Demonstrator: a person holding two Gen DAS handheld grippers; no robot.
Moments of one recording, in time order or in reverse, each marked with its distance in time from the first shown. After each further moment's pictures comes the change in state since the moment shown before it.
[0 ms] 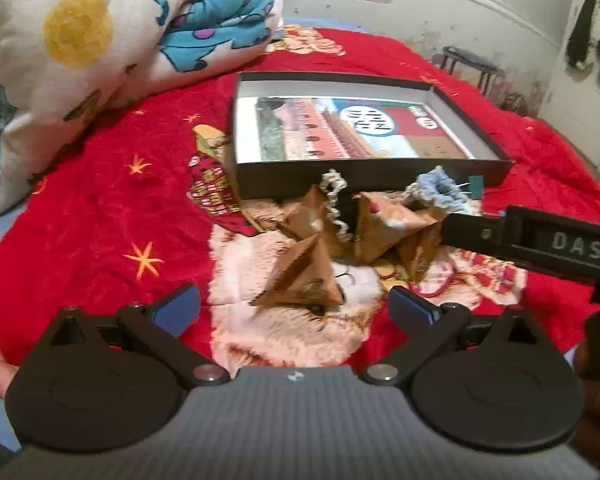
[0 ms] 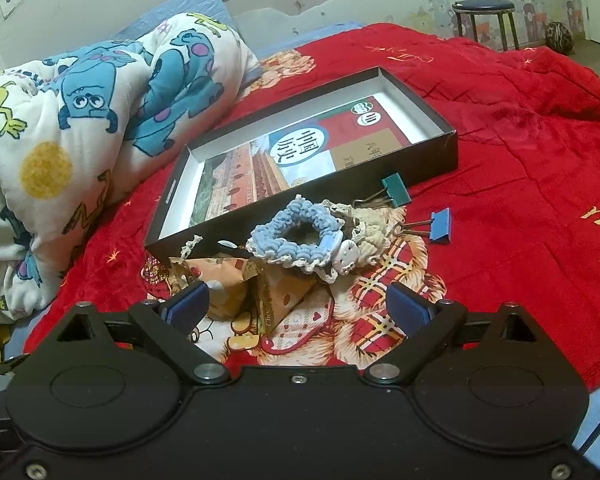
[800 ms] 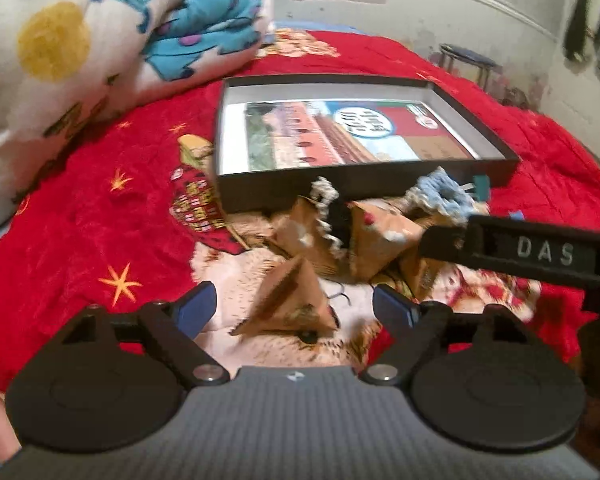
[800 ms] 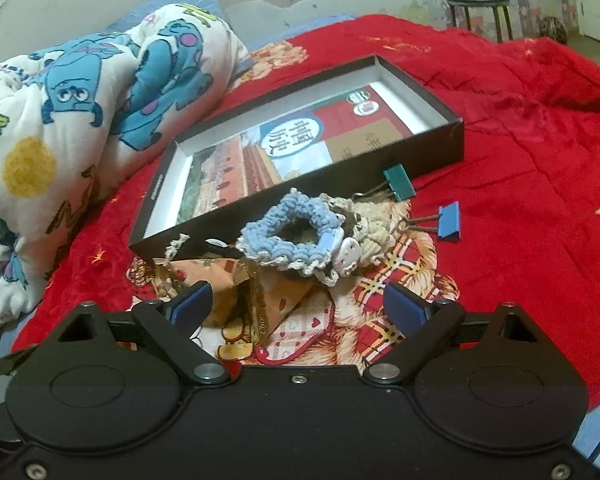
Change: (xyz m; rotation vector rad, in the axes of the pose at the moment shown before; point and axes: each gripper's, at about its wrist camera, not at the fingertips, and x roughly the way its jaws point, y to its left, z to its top) left arm 0.022 -0.010 0.005 0.012 -0.029 0.003; right arm 0.026 -0.001 0.001 0.024 0.023 -0.037
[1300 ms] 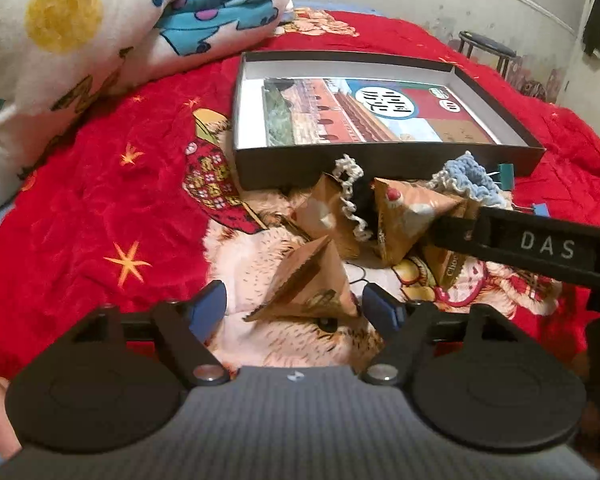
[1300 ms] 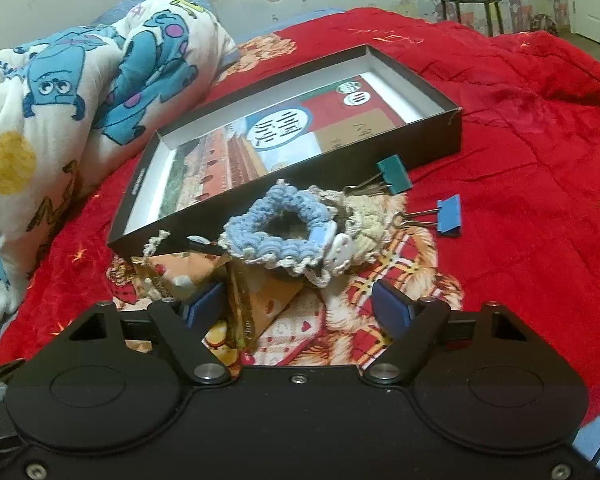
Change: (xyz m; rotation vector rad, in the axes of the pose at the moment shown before) left arm 0.013 0.005 -0.004 -0.013 0.065 0.030; right arm 0.017 0.002 -0.002 -0.003 0.021 0.004
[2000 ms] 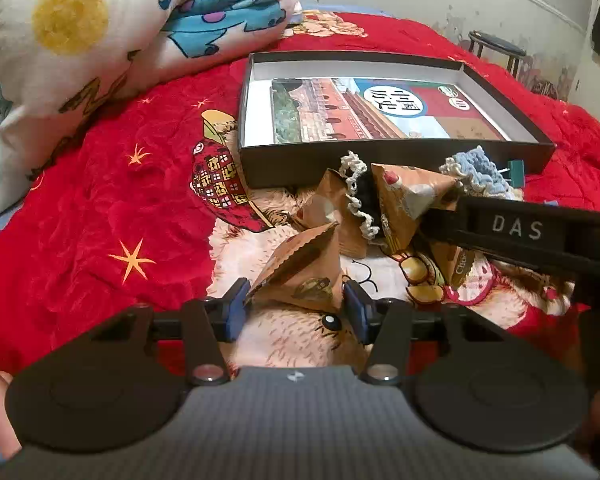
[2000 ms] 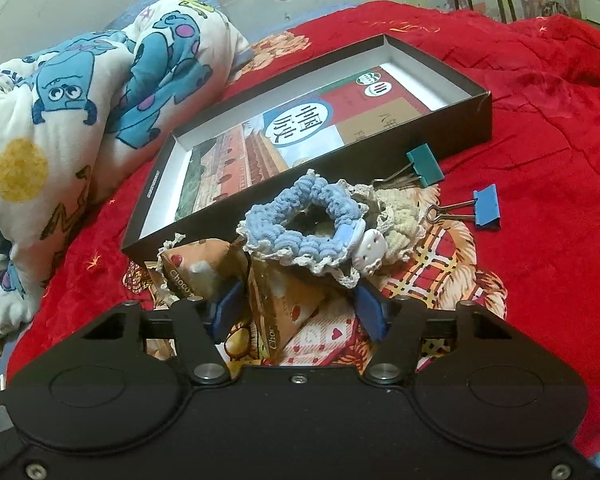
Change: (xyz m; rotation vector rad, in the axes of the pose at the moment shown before) left arm 0.000 -0.007 -0.004 0.014 -0.011 0.057; right arm 0.017 0.001 -0.002 0.025 -0.015 0.029
